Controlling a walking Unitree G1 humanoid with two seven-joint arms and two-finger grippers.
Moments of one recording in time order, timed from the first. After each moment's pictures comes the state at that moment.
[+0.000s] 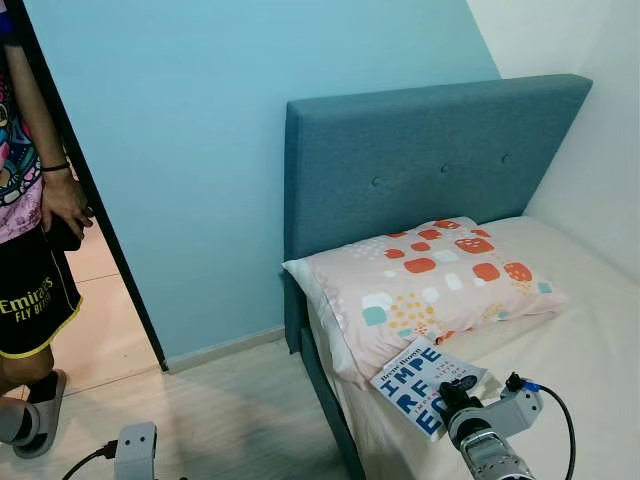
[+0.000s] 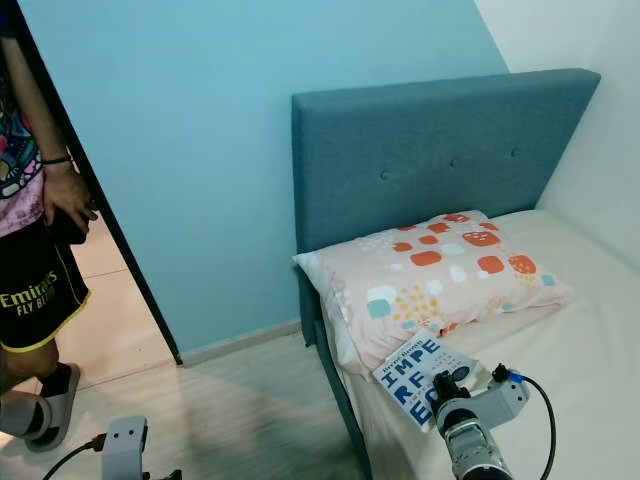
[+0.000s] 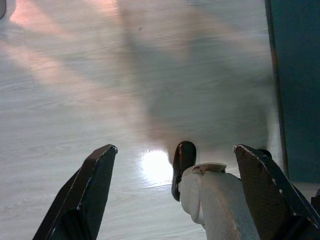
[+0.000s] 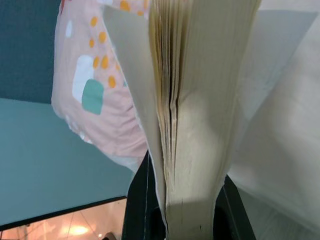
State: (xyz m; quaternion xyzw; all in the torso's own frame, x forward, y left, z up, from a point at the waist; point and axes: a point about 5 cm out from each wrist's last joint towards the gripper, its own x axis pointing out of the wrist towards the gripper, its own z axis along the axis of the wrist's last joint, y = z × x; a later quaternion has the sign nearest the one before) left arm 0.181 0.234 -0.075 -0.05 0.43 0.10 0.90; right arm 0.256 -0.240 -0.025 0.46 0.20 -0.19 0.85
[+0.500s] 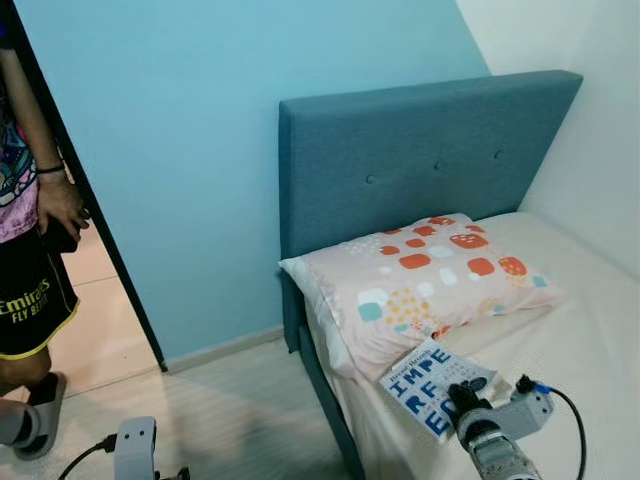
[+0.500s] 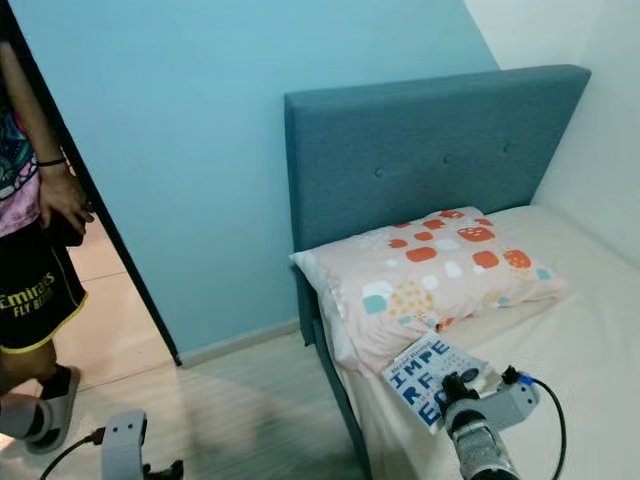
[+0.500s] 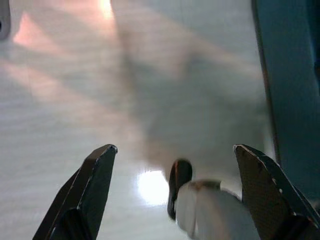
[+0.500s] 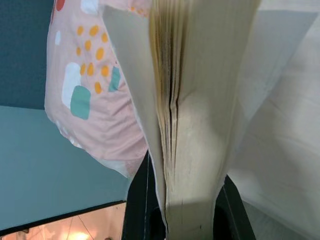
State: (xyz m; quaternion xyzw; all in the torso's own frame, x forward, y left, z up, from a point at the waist) left arm 0.207 0.233 -0.061 -0.06 0.38 0.10 0.92; right arm 0.252 -0.248 -0.025 0.46 0.19 -0.20 0.84
